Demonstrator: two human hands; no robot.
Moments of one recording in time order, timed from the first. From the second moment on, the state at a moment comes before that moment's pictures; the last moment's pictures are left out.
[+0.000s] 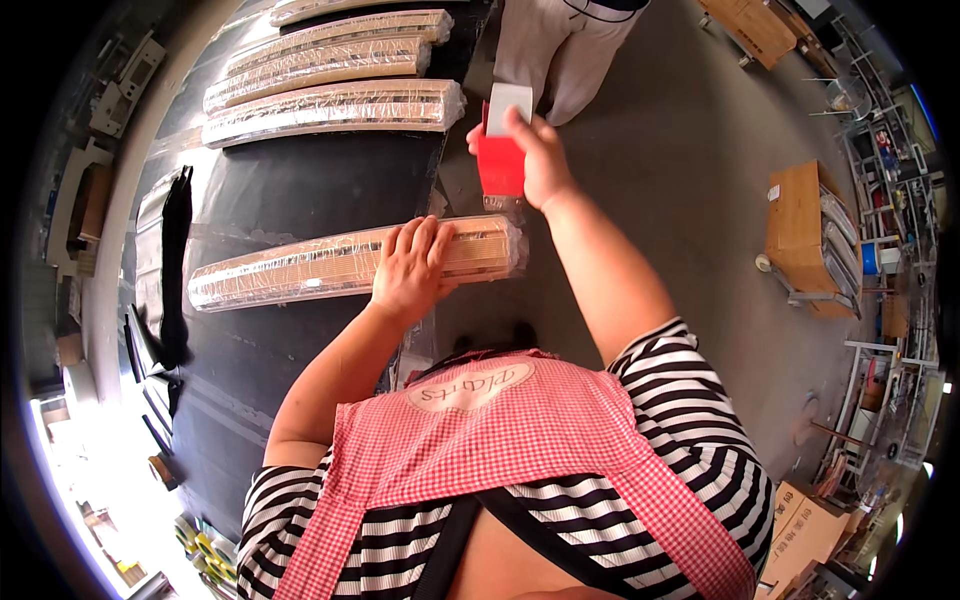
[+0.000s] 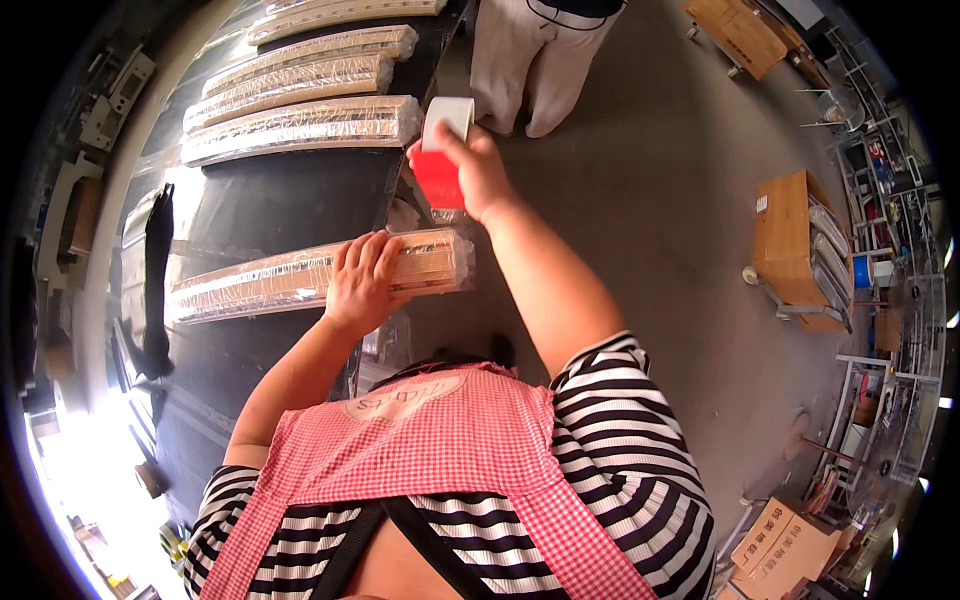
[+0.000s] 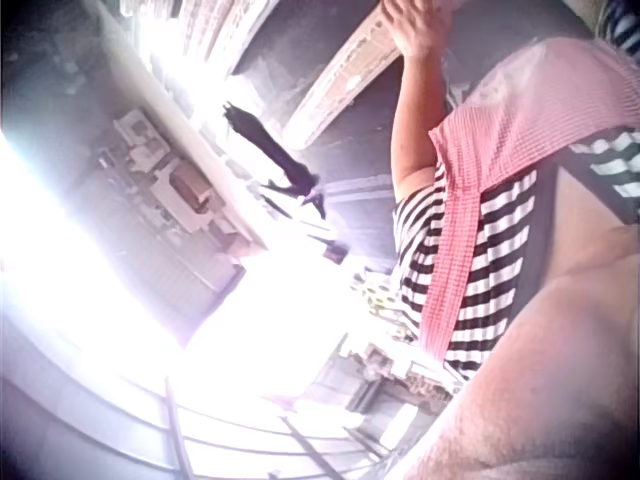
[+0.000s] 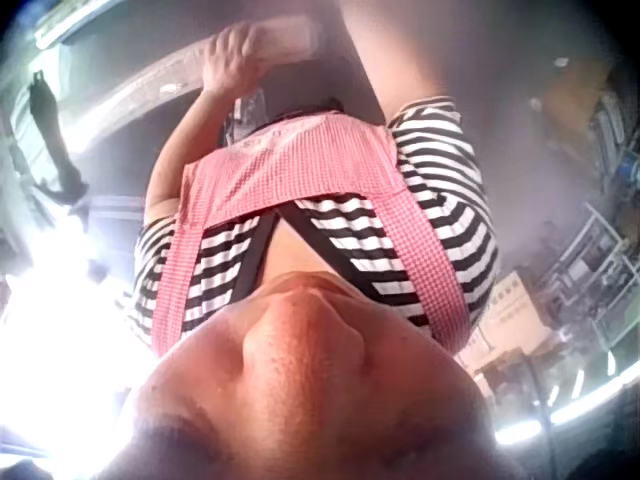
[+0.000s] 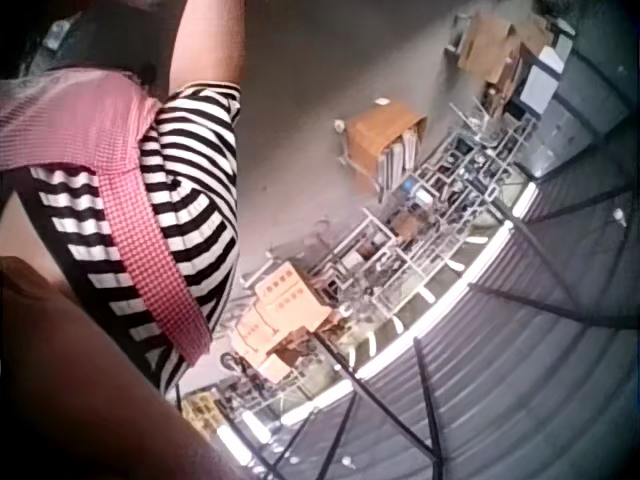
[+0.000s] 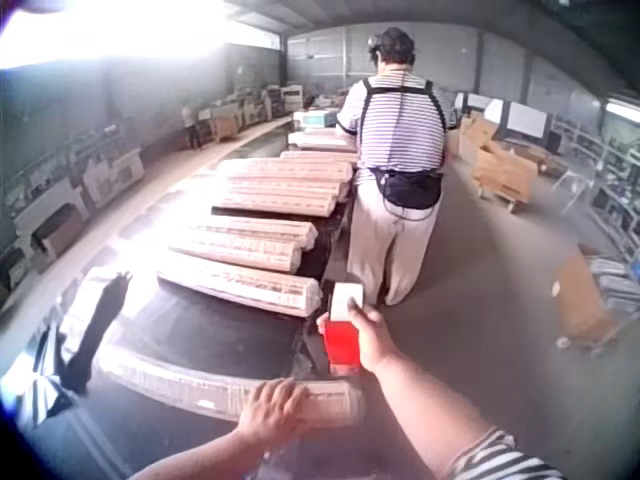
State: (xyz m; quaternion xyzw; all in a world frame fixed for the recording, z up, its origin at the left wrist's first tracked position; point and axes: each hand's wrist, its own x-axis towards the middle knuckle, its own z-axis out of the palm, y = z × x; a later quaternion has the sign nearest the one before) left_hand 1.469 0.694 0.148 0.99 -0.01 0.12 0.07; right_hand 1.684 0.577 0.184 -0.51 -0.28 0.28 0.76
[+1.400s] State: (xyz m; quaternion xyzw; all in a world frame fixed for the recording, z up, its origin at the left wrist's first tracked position) left_hand 1.559 0.853 0.188 0.99 0.16 -0.02 -0.02; right_hand 1.610 0.383 0.079 -0.66 -0.07 0.28 0.69
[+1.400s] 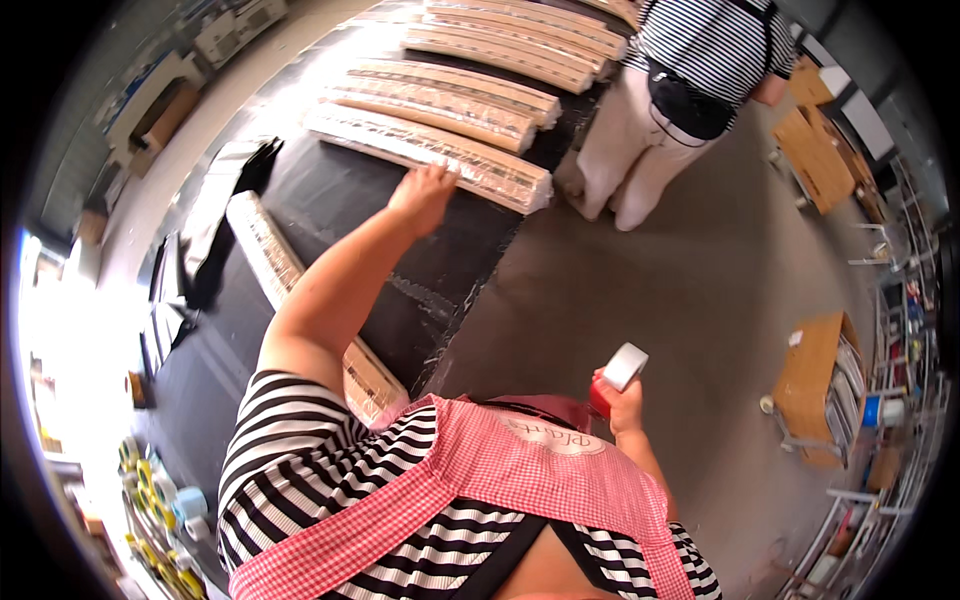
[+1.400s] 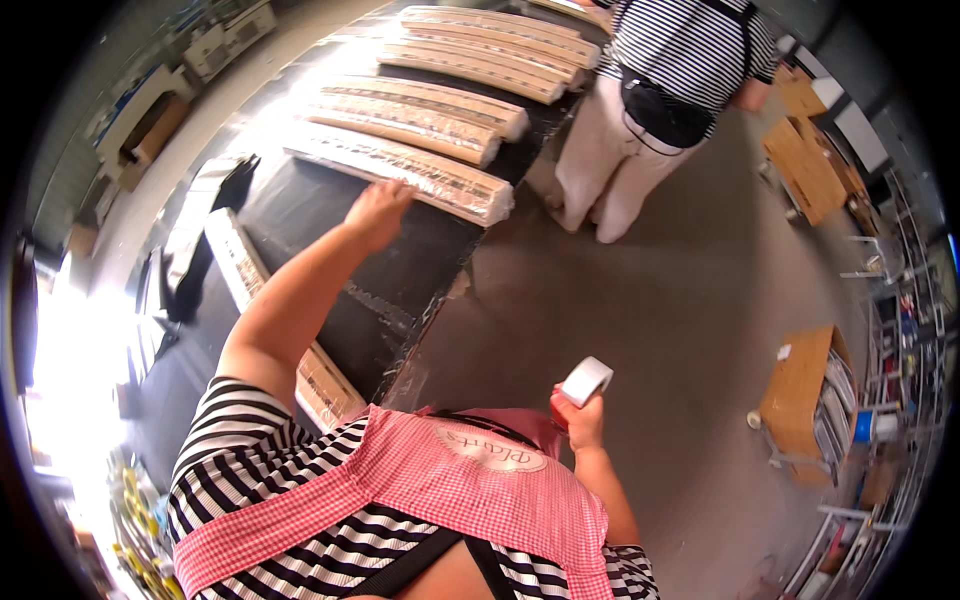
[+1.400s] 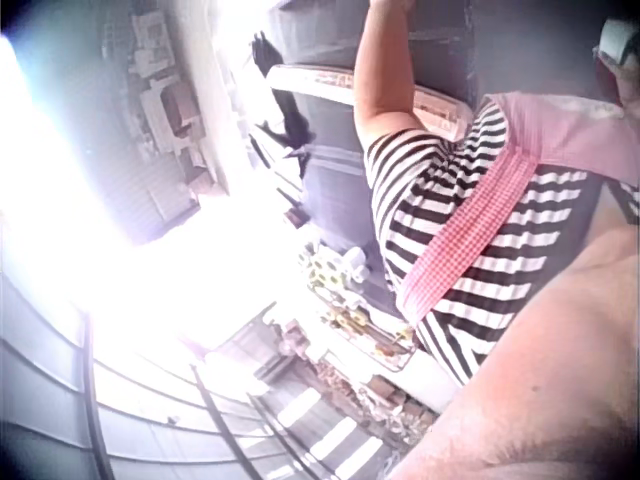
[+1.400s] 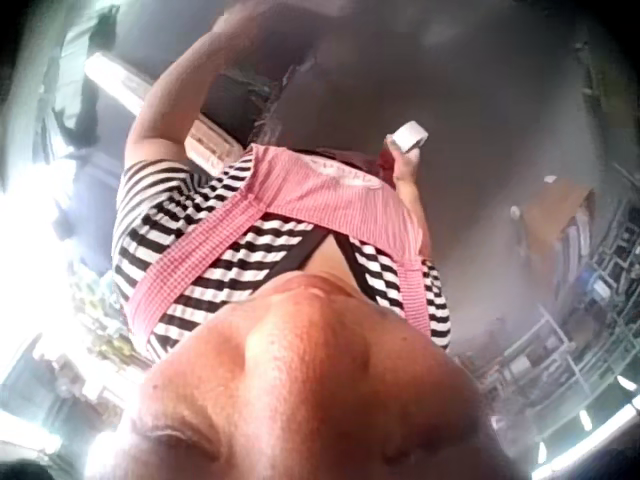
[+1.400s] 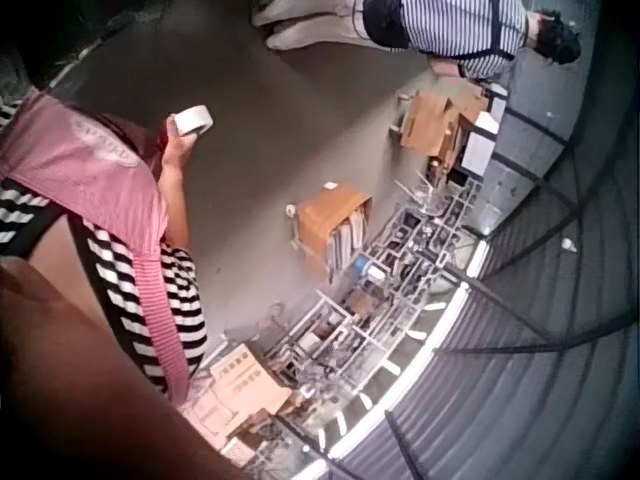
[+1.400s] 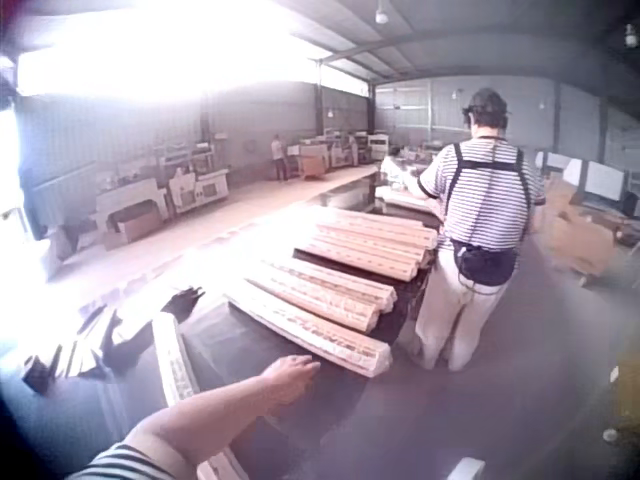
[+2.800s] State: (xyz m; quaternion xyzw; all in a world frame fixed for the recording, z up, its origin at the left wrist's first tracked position) left_hand 1.533 0.673 0.184 0.78 -0.14 0.12 0.60; right_hand 1.655 0.507 0.251 -0.34 0.02 0.31 0.89
